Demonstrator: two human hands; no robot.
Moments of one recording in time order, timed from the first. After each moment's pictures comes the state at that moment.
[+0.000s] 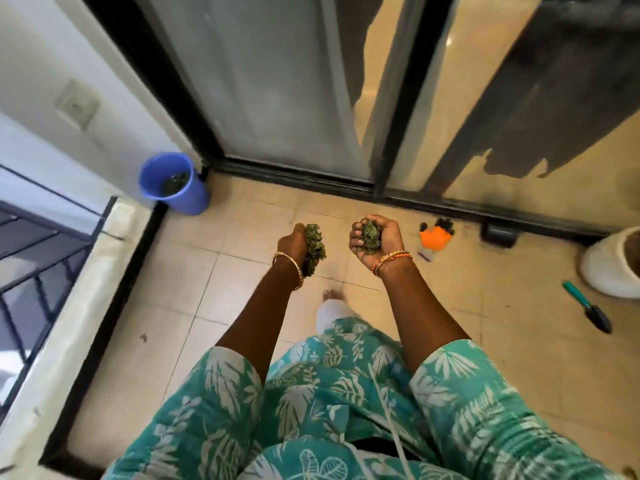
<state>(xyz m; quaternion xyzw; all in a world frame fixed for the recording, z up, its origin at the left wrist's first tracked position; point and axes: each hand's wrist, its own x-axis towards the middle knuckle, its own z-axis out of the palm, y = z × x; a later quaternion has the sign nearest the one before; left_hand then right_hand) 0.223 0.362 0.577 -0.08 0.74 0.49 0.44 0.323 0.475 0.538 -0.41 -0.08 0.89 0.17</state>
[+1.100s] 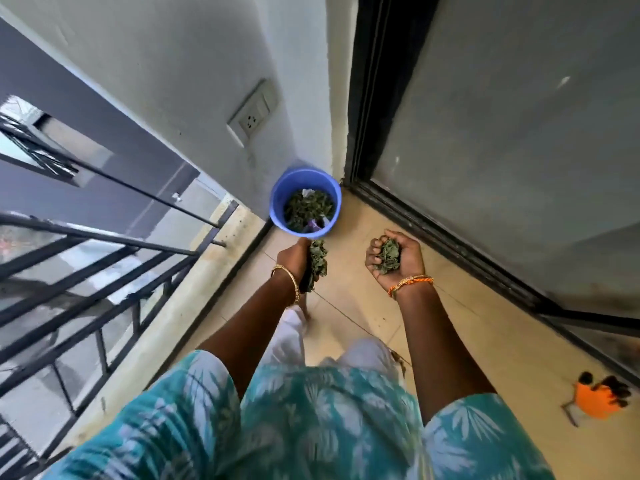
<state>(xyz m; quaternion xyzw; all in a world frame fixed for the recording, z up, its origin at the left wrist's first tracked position) -0.369 0.273 0.441 -0.29 0.67 0.54 0.42 -0.296 0.428 0.436 -0.47 -0.10 0.87 -0.01</state>
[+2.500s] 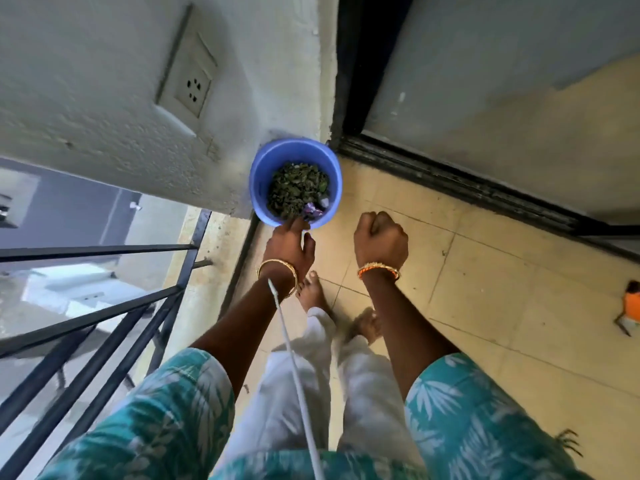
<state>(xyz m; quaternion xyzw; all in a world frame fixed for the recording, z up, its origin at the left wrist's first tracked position) -0.482 0.227 0.263 0.28 0.90 0.19 0.29 -0.396 0.338 0.276 -0.63 -0.70 0.32 0.13</state>
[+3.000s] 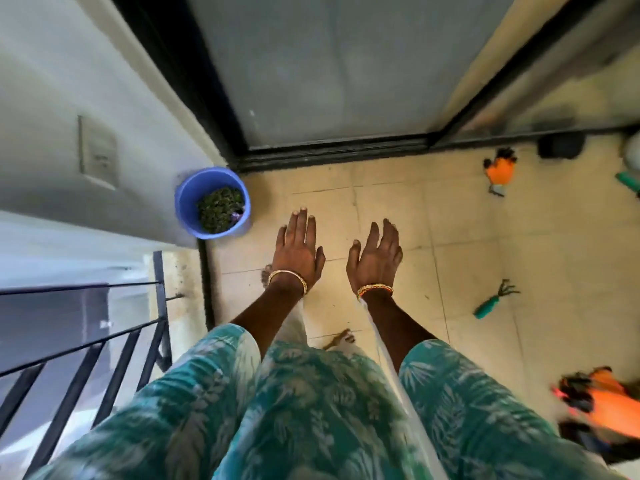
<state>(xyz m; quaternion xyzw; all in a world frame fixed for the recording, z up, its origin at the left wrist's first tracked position) -0.291 0.220 0.431 0.61 0.75 -0.07 0.23 -0.152 0.256 0.417 -0.67 -0.72 0.16 0.05</state>
